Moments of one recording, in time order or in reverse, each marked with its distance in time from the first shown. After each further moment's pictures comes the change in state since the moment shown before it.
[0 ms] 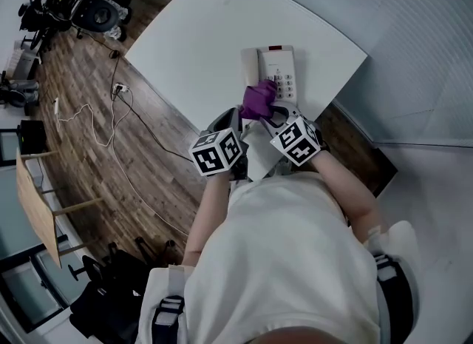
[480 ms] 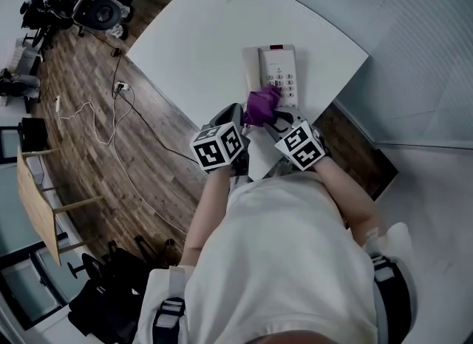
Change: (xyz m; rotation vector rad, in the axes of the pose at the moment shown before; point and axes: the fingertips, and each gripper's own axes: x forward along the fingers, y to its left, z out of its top) left arm 0.007 -0.002 0.003 -0.002 -0.001 -0.006; right arm -0.007 0.012 -0.017 0.093 0.000 0.032
